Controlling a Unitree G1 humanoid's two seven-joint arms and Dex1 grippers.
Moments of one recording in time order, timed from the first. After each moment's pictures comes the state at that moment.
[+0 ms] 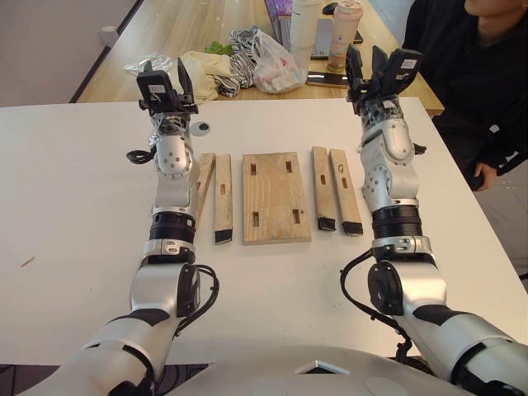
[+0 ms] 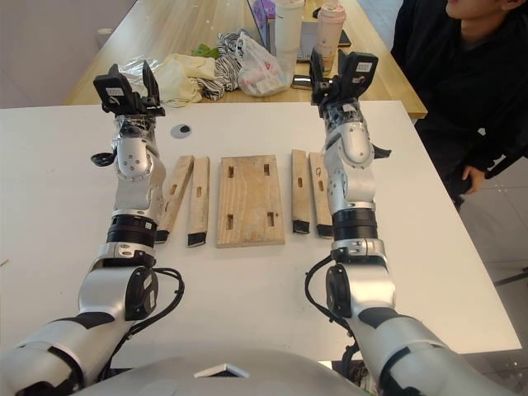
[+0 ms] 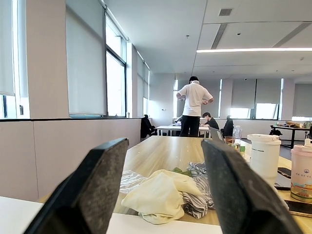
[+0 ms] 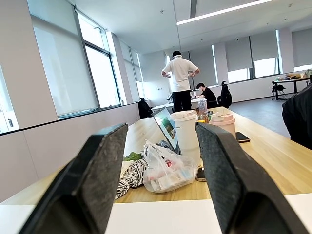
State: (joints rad) left arm -0.69 0.15 0.18 0.61 -0.02 -0.33 0.15; right arm -0.73 -0.06 -0.19 0.44 0.24 -0.07 0.14
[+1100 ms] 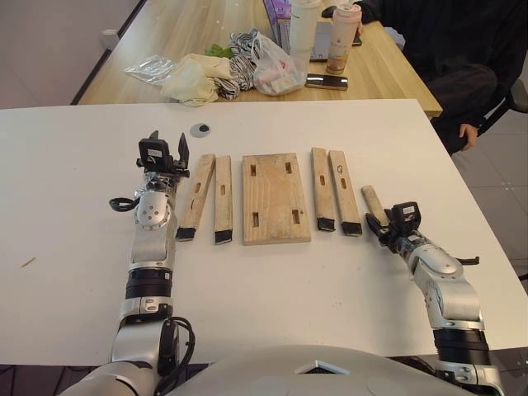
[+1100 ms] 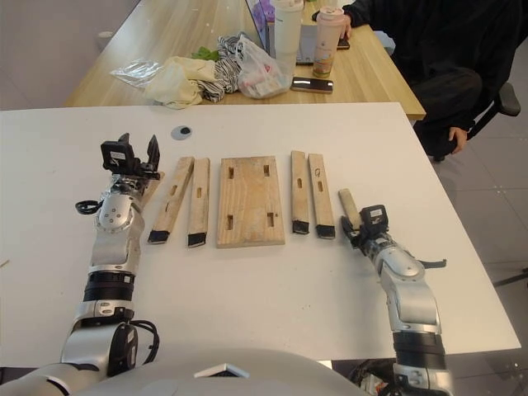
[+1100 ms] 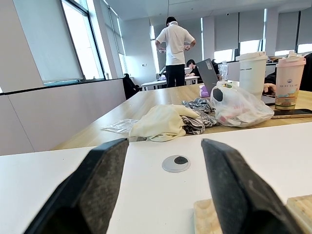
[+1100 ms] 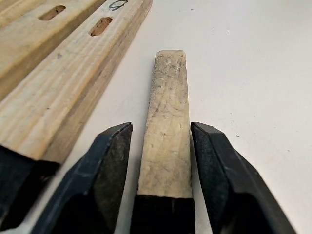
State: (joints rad) left arm -0.29 0.23 0.16 0.30 -0.05 -0.11 -0.07; right arm 0.10 -0.34 -0.11 -0.12 0.12 0.48 0.33
